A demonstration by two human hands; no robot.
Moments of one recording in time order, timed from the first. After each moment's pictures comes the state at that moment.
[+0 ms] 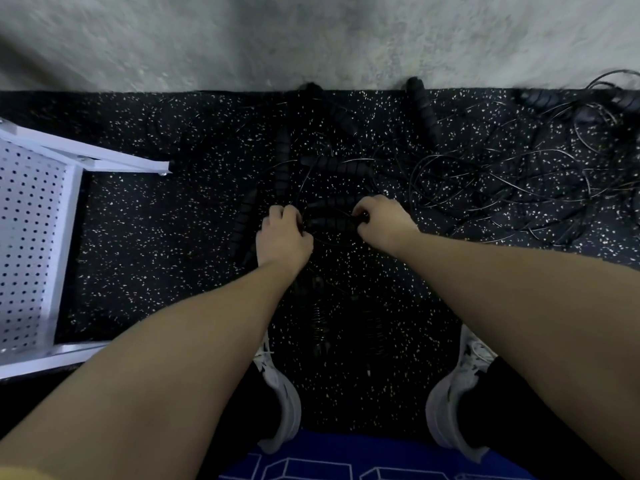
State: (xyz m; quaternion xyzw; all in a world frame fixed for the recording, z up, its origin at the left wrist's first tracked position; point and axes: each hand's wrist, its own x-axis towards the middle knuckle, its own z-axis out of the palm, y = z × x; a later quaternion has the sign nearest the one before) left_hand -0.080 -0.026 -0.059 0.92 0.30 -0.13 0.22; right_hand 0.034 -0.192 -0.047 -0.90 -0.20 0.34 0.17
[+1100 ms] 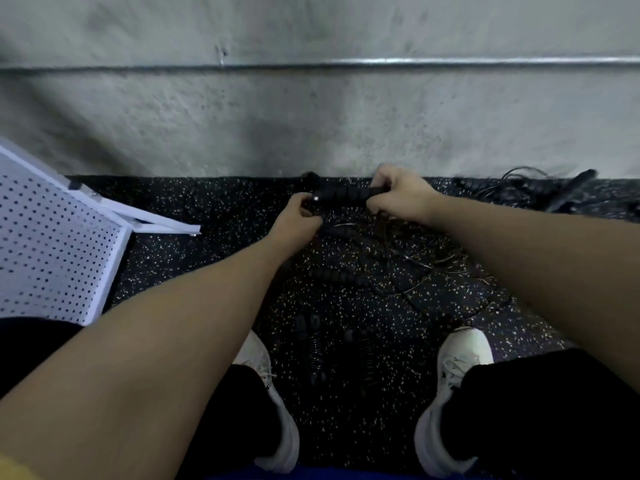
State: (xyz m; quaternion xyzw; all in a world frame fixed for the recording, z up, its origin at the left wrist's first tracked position) left_hand -0.032 -0.027 0.108 0.81 0.28 -0.07 0.50; right_hand 0.082 -0.210 0.156 -0.88 -0.19 0.29 0.33
